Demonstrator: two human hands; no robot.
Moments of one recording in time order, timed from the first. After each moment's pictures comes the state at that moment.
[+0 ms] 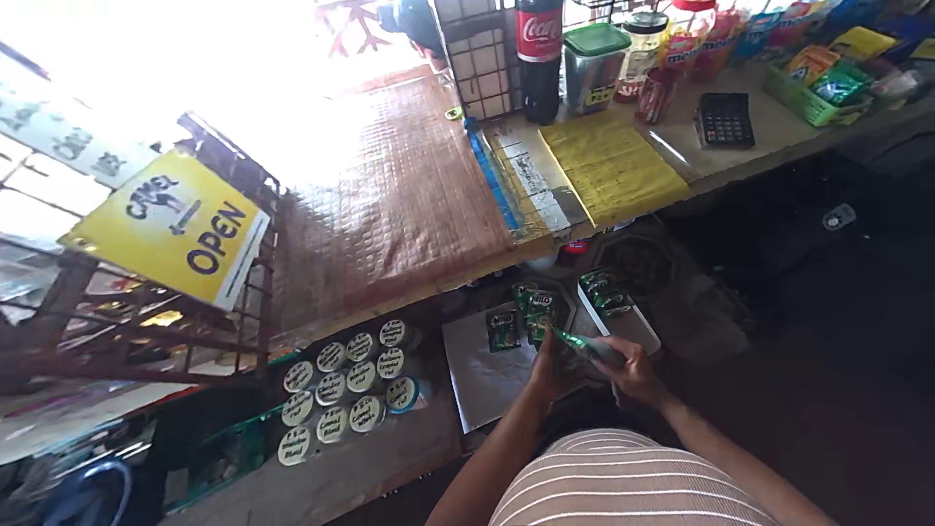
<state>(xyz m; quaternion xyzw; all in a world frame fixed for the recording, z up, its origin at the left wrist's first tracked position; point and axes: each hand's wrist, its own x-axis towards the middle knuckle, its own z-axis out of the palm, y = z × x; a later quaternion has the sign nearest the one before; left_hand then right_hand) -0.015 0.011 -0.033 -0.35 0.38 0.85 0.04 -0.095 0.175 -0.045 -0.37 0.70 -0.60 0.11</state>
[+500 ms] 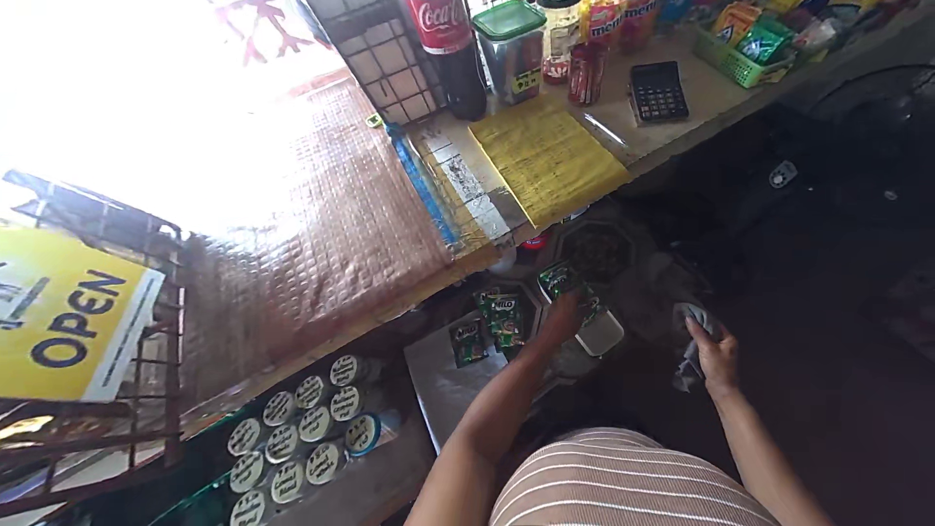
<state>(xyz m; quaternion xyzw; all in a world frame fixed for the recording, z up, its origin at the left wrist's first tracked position) -0.163 0.044 -0.048 -0.09 0.90 0.38 0.21 -0.157 0.309 -0.043 0.14 0.77 -0.62 0.00</state>
